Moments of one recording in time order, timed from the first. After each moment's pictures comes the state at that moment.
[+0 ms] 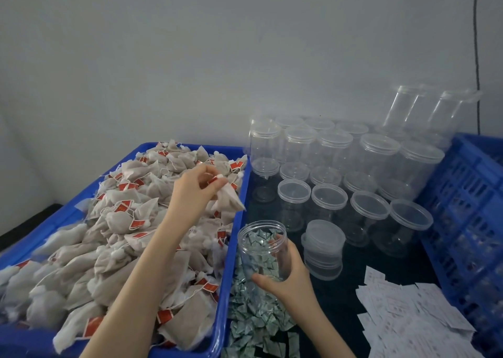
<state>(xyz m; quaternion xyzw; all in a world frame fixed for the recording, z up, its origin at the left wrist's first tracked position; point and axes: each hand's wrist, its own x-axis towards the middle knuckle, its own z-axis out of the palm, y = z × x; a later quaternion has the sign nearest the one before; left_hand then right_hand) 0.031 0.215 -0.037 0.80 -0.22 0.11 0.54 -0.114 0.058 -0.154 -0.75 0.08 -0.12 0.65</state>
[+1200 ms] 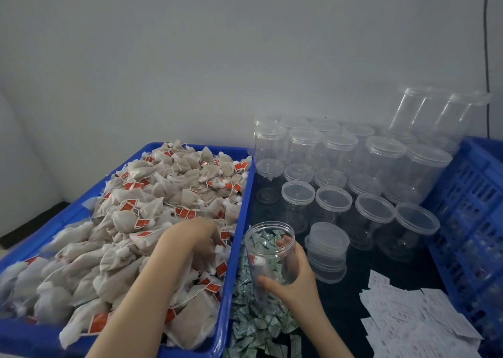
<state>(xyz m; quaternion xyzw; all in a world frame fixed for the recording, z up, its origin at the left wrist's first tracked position) 0.044 0.227 -0.081 0.94 -0.21 -0.28 0.04 -0.113 0.053 -0.162 -0.76 0.08 -0.16 0.63</state>
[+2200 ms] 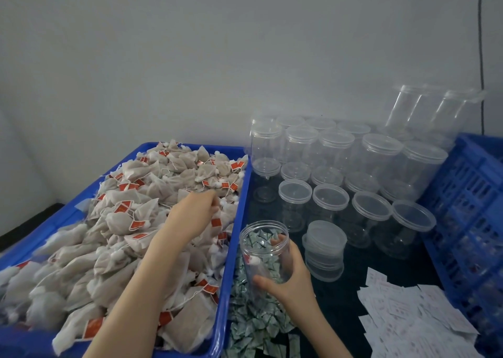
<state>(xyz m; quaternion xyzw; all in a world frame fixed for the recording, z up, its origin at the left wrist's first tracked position) 0.052 0.222 -0.068 0.96 -0.24 0.04 0.16 -0.112 0.056 -0.160 -0.75 0.08 -0.14 0.64</state>
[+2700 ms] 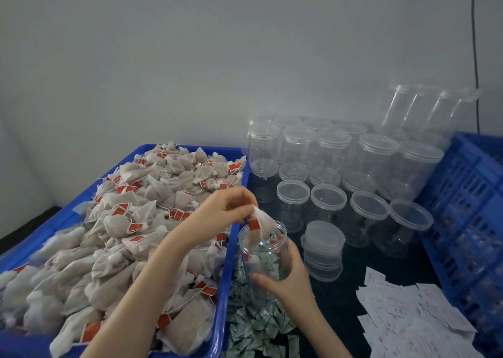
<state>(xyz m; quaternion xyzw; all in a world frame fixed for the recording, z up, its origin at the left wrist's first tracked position) 0.014 0.199 -0.041 0.76 -0.39 -0.13 0.50 -0.107 0.055 -0.160 -0.75 0.09 -0.15 0.64</state>
